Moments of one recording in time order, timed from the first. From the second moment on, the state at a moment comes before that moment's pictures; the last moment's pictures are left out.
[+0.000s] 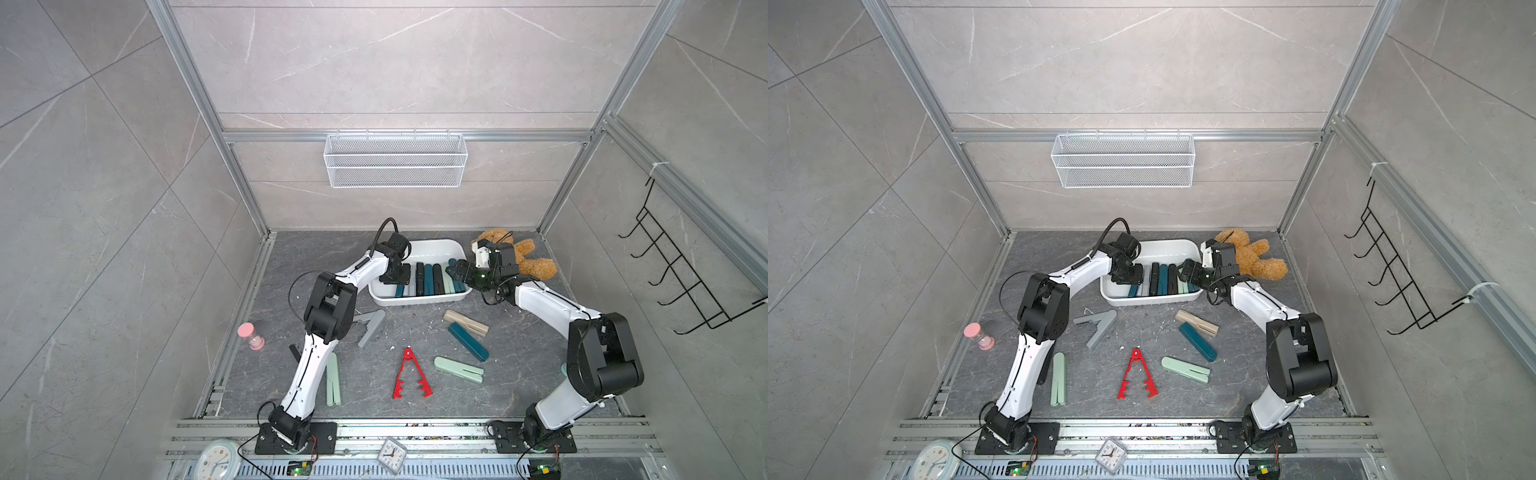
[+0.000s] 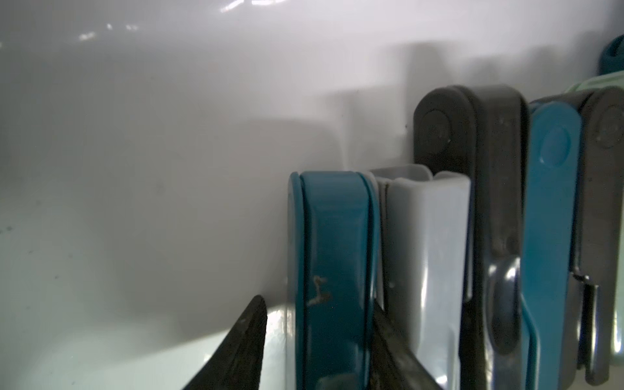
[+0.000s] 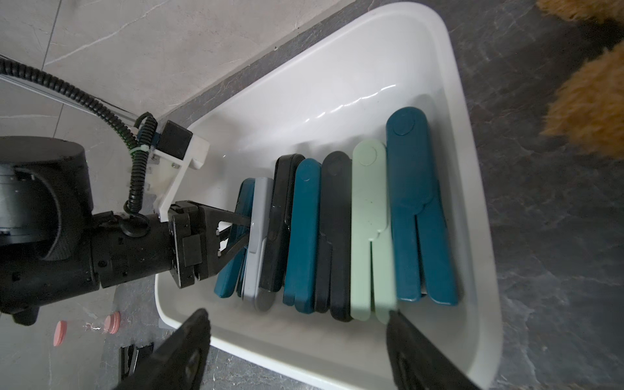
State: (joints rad) left arm -0.54 2.38 1.99 -0.77 0.10 -0.37; right arm 0.20 1.64 1.07 -0.13 -0.39 0.50
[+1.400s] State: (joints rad) left arm -0.48 2.31 1.90 -0.64 0.46 -0.58; right arm 0.18 1.65 1.10 -0.17 -0.34 0.53
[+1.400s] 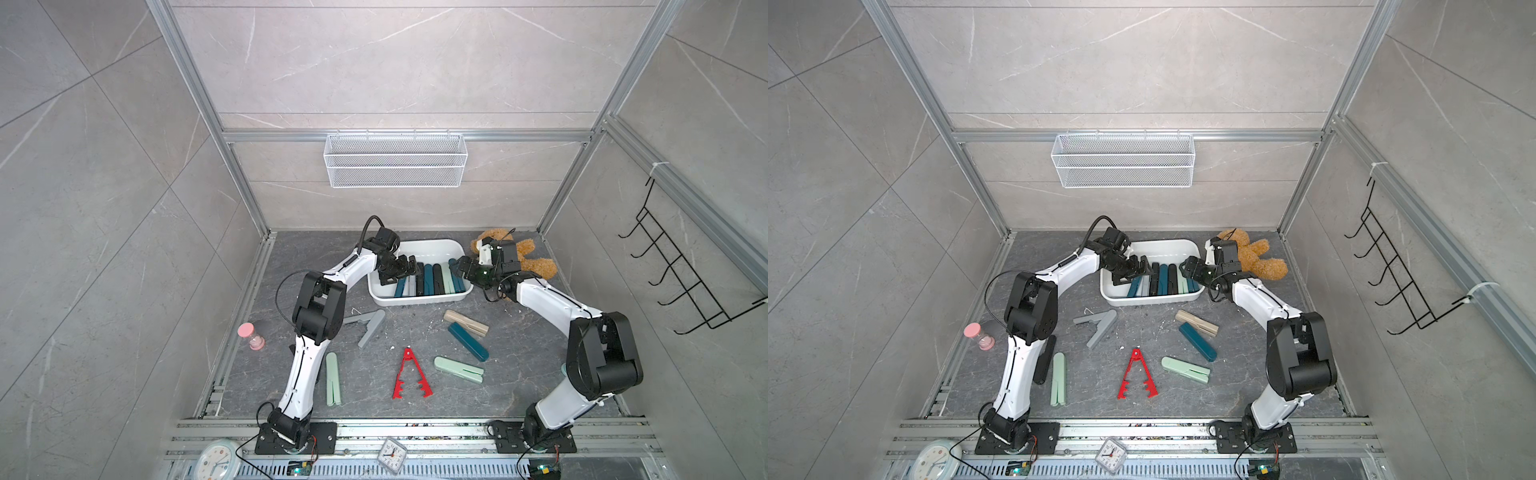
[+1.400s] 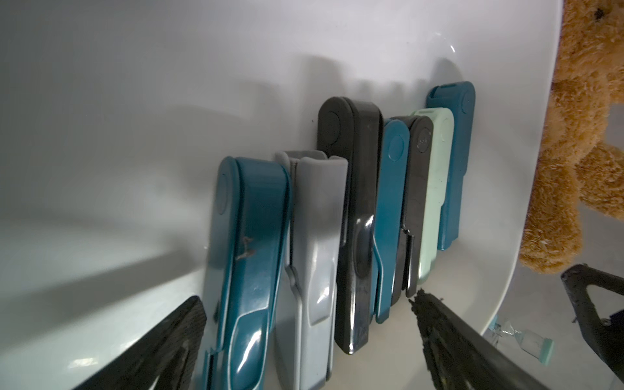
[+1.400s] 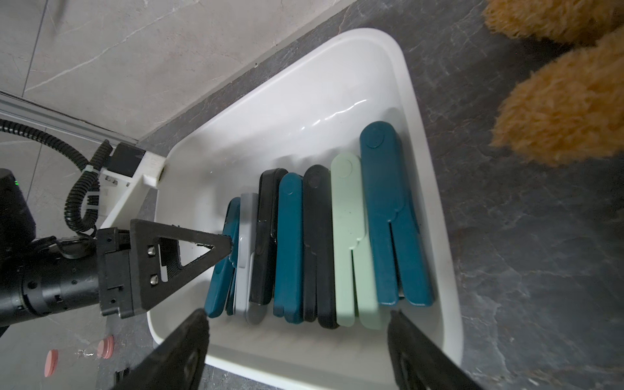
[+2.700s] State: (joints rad) left arm -0.57 1.99 1.62 -0.43 0.33 -0.57; right arm 0.20 1.45 0.95 -0.47 -0.22 0.36
